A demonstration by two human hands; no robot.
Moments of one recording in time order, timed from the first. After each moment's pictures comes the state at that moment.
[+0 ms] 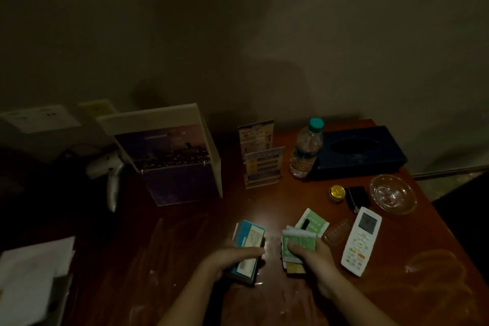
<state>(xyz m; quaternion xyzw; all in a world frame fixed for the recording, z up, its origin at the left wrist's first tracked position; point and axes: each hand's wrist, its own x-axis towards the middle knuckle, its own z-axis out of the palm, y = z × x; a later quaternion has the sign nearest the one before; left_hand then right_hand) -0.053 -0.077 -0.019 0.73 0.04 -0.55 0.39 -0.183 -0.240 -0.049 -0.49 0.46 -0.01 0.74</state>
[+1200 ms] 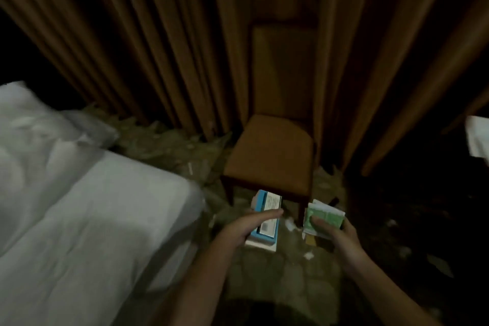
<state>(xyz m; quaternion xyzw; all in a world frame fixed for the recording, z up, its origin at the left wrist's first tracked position) -0.791 0.165 0.000 0.37 0.59 0.12 0.71 -0.591 0.089 0.013 -0.63 -0.18 0.59 0.48</state>
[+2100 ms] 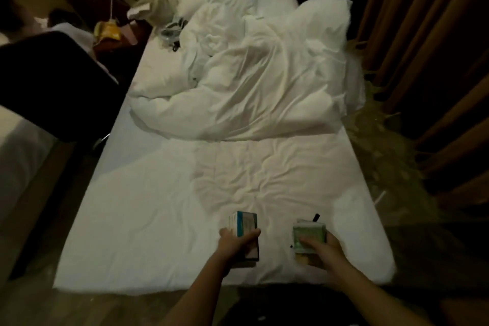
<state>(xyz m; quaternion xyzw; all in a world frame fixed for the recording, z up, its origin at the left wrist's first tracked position) -1.279 0.092 -0.057 -0.19 0.75 0.48 0.40 -1.164 0.284 -0.078 -0.50 -0.44 0.74 -0.07</state>
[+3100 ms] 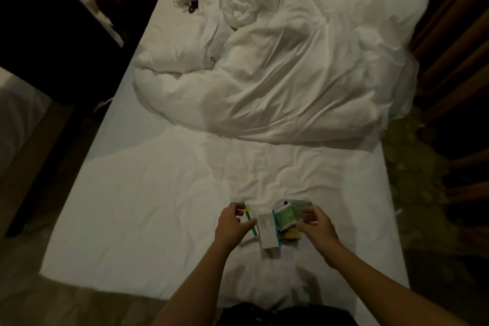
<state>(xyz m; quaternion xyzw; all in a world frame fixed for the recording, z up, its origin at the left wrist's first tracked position) -1.415 0.121 -0.114 -0.10 0.86 0.39 0.31 -1.340 0.324 -0.120 -0.39 -0.70 0.58 -0.14</state>
